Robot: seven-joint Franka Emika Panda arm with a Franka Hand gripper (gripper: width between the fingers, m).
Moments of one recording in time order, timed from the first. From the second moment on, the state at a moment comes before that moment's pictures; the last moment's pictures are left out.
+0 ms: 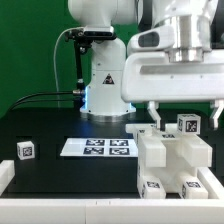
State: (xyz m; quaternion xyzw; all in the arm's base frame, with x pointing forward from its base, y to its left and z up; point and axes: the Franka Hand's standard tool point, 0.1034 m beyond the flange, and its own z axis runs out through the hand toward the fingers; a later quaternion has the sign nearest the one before) arm 0.579 0.099 0.132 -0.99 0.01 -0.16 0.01
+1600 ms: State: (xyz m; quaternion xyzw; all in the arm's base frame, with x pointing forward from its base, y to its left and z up) arm 0.533 0.120 0.111 -0.99 0.04 -0.09 0.01
